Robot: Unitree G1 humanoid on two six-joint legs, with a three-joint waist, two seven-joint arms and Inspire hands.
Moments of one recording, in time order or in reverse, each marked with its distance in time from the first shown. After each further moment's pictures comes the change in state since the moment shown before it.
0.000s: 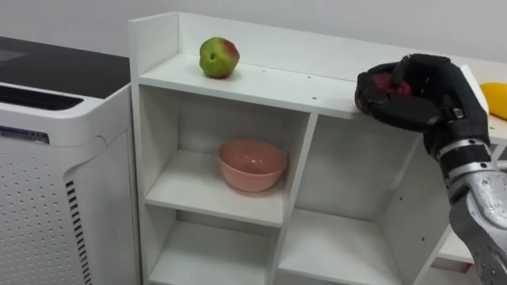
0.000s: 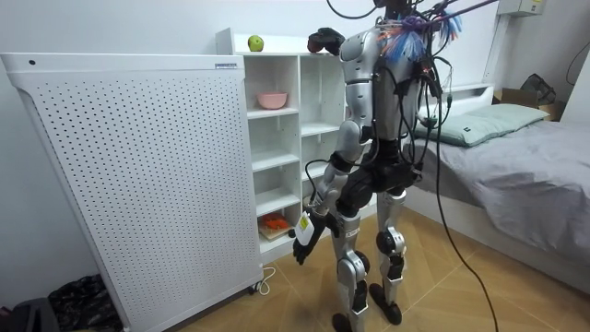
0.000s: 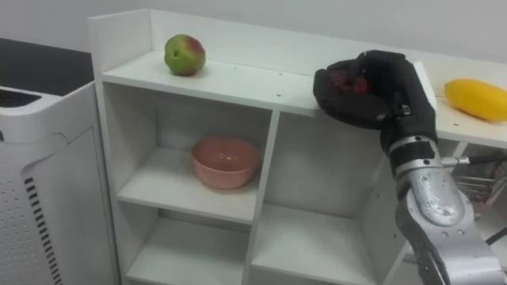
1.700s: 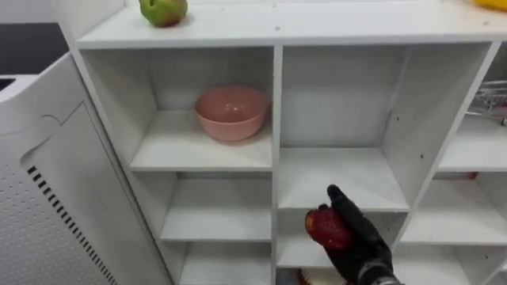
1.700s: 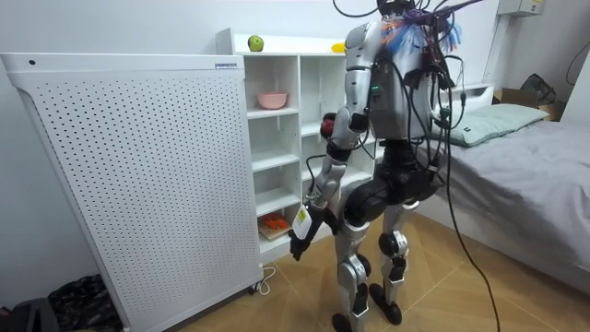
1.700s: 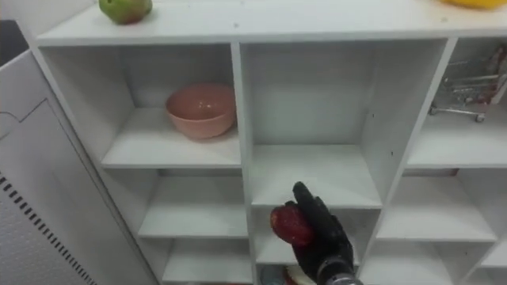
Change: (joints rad) left arm -0.235 -0.048 -0.241 0.117 -0.337 -0.036 0.082; right arm 0.177 0.314 0.108 0.425 1.063 0.044 0.153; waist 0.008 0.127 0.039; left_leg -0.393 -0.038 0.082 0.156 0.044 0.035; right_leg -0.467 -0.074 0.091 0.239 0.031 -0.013
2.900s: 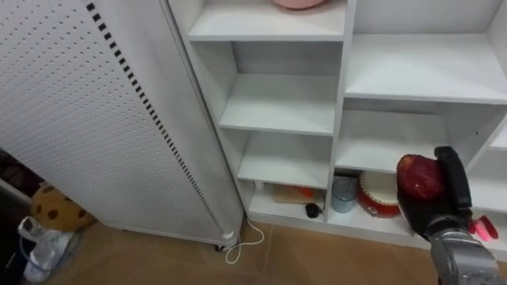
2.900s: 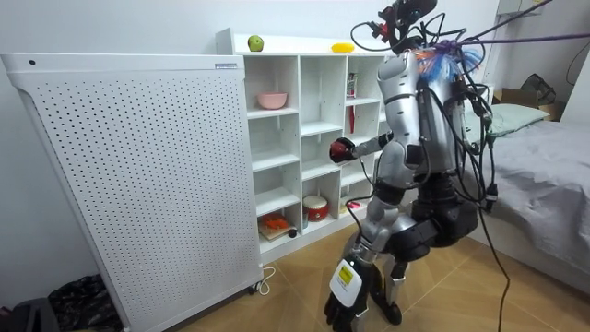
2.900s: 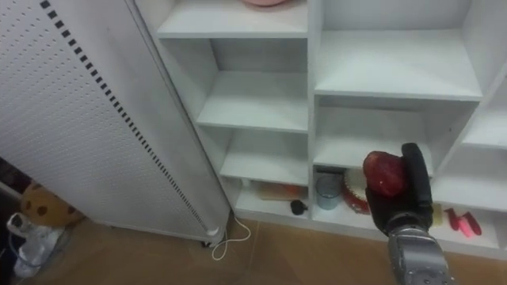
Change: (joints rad) left arm 0.086 0.056 -0.156 -0.178 -0.102 0.023 0.069; right arm -0.244 -0.160 -0.275 0.172 0.336 -0.035 -0.055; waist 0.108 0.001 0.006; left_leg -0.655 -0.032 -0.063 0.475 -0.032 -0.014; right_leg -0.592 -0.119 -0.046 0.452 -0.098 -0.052
